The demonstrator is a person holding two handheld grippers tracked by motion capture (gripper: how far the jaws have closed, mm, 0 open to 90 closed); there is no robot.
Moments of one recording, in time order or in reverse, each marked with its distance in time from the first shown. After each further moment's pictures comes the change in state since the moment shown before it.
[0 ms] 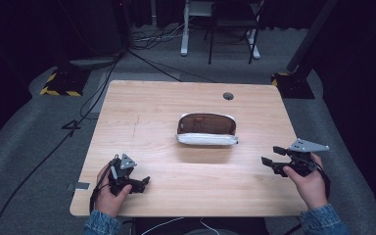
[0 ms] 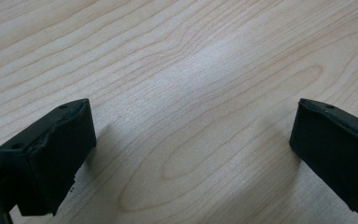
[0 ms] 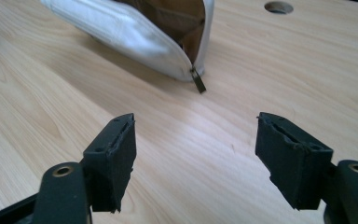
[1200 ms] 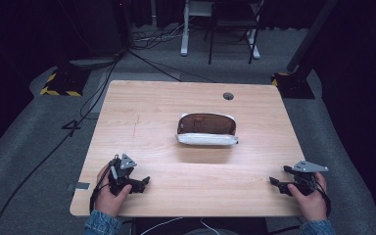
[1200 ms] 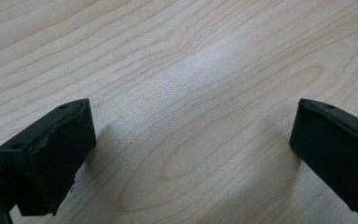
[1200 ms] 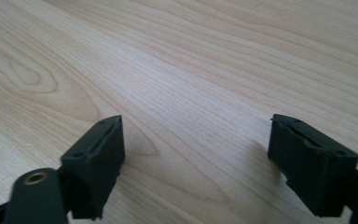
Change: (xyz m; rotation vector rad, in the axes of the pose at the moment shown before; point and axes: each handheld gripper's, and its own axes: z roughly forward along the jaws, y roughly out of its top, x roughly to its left) left arm 0.000 0.000 0.000 0.001 0.001 0.002; right arm -0.021 -0.086 0.008 0.126 -0.102 0.020
